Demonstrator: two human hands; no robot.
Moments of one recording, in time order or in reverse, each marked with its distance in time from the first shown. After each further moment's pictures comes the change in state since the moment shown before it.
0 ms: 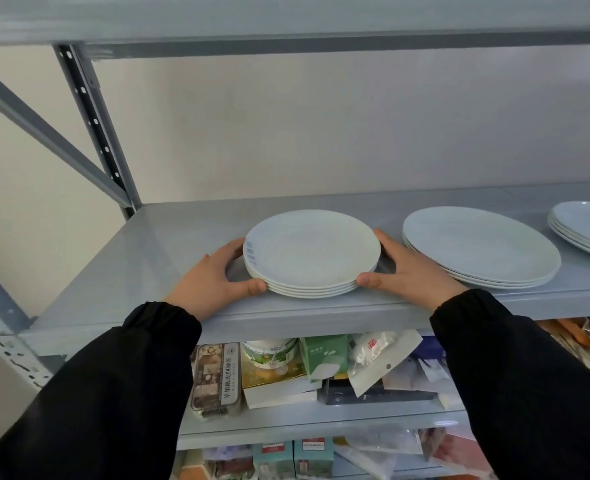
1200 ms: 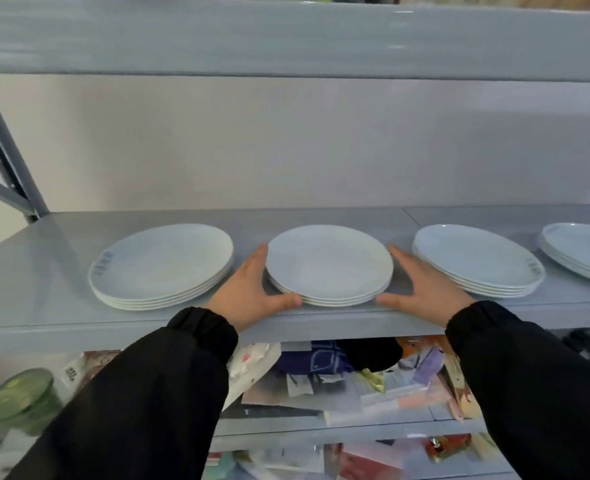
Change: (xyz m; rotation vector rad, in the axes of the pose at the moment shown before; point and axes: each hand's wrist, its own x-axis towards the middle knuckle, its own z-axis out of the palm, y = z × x) left_hand 0.057 0.207 0.202 -0.086 -0.047 0.082; right_hand -0.088 0.174 -0.191 -0.225 0.052 -0.010
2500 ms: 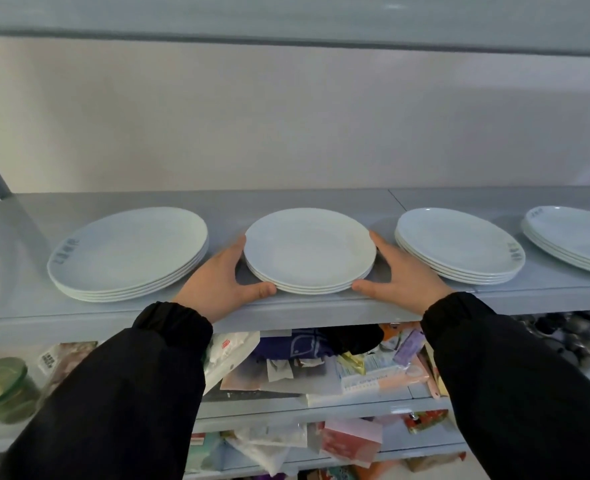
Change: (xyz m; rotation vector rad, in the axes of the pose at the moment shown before) left_hand 0.002 -0.002 0.006 0.111 0.031 -0.011; right_hand 0.007 0.014 0.006 0.054 -0.008 -0.022
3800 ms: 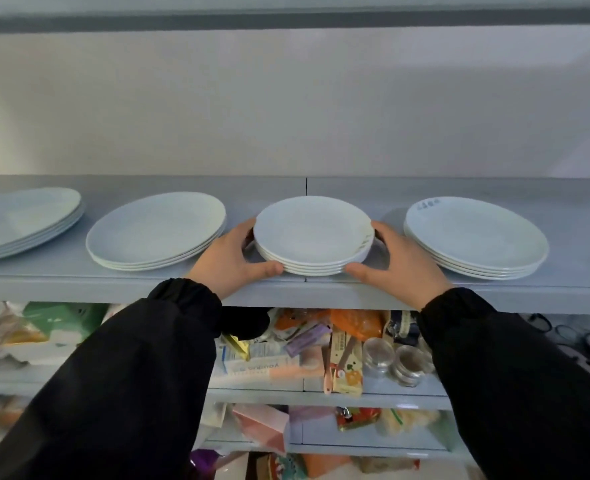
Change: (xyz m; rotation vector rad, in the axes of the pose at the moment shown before) left_hand 0.076 0.198 0.197 -0.072 0.073 -0.121; right_hand -0.062 0.223 -0.141 0.055 0.054 -0.019
